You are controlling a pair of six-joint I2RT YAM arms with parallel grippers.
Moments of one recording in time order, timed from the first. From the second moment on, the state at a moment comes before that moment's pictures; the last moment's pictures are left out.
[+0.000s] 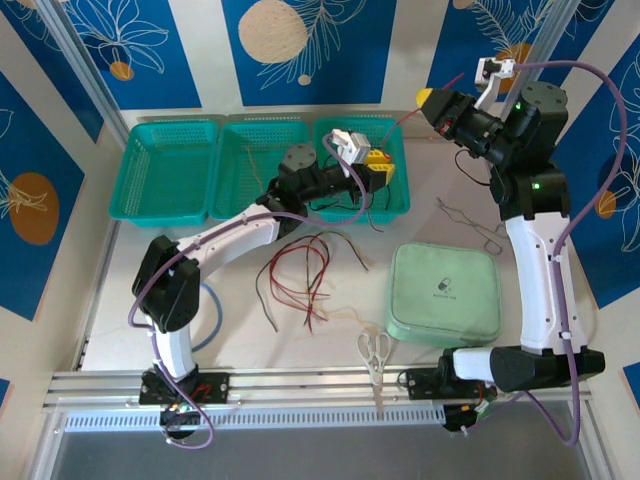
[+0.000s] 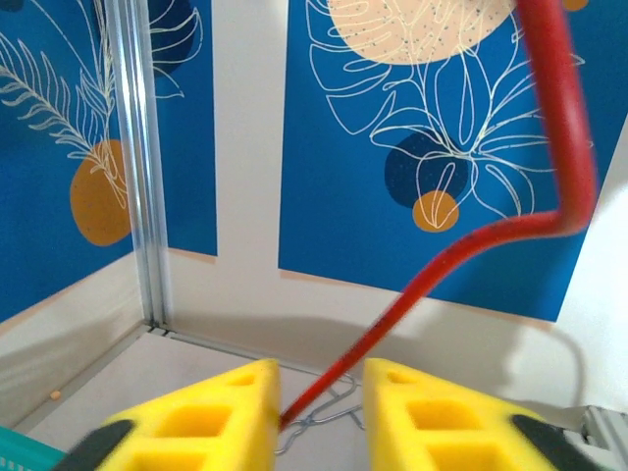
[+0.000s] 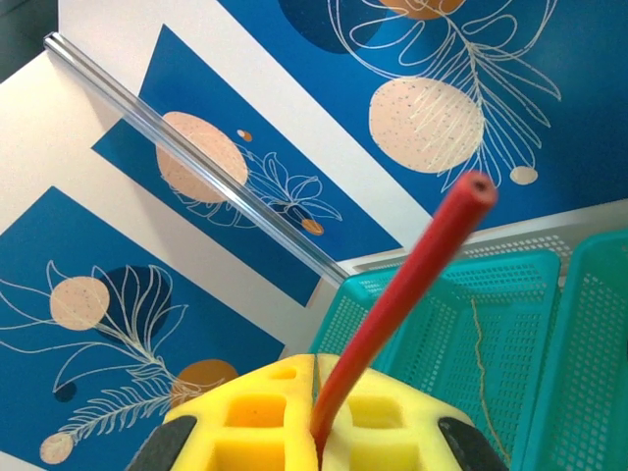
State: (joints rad) left arm -0.76 1.84 1.51 0.46 0.53 -0.13; right arm 0.06 1.29 1.72 -0.45 -0.65 0.78
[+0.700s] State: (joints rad) left arm -0.73 1.77 1.53 0.06 0.42 -0.06; right arm -0.06 1.25 1.57 -0.44 -0.72 0.82
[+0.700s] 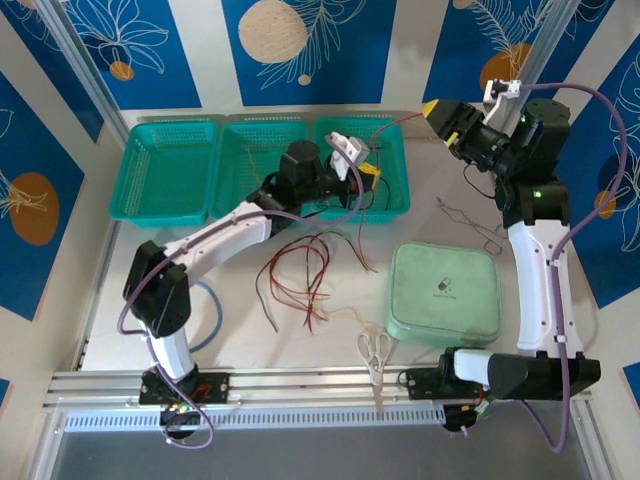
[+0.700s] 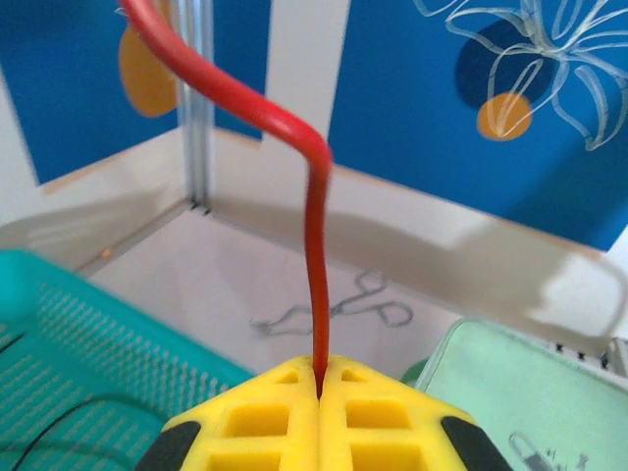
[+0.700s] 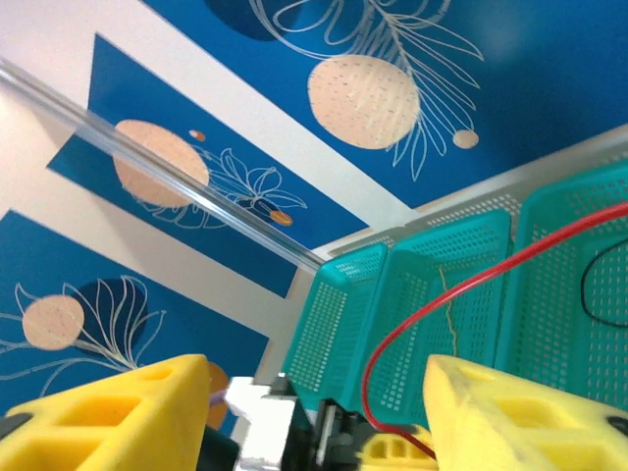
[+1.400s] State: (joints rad) left arm -0.20 1.51 1.78 -0.30 0.12 0.17; right arm -0.08 1.22 1.51 -0.49 -0.75 0.81
